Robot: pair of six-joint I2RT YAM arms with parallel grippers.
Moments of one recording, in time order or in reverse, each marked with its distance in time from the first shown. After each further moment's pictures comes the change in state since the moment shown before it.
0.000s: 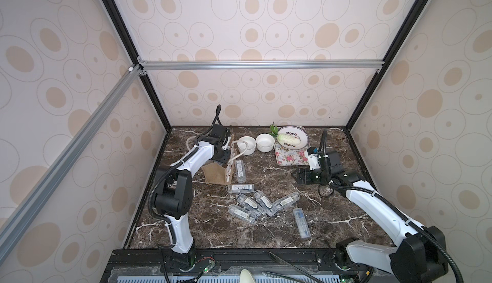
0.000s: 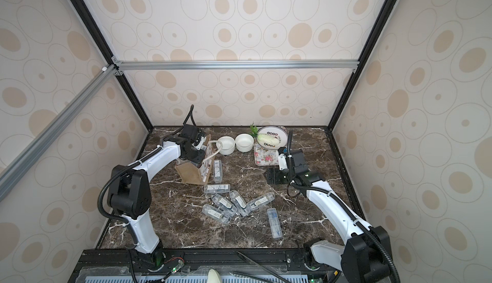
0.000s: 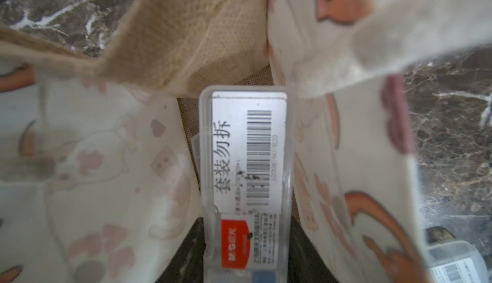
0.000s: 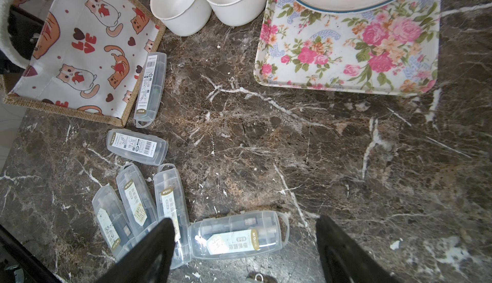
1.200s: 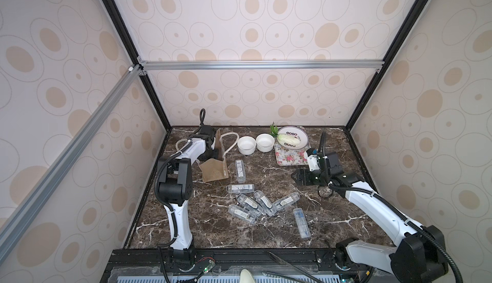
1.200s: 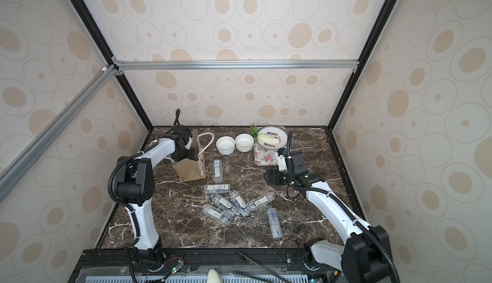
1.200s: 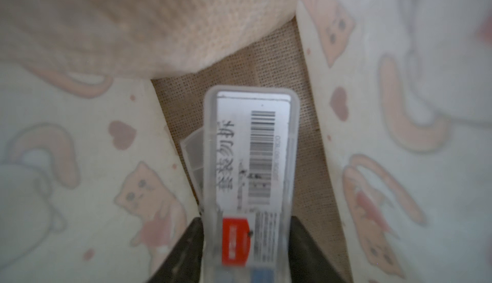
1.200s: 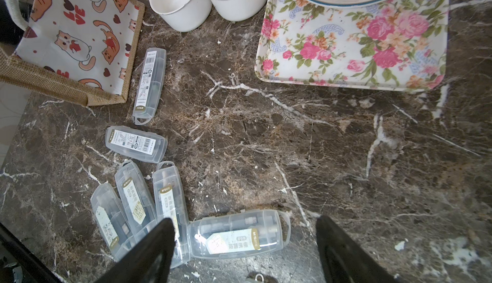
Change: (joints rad) left arm 0.163 0.134 0.073 -0.024 0.023 -0.130; right arm 0.002 0.000 -0.021 0.016 -0.005 0.000
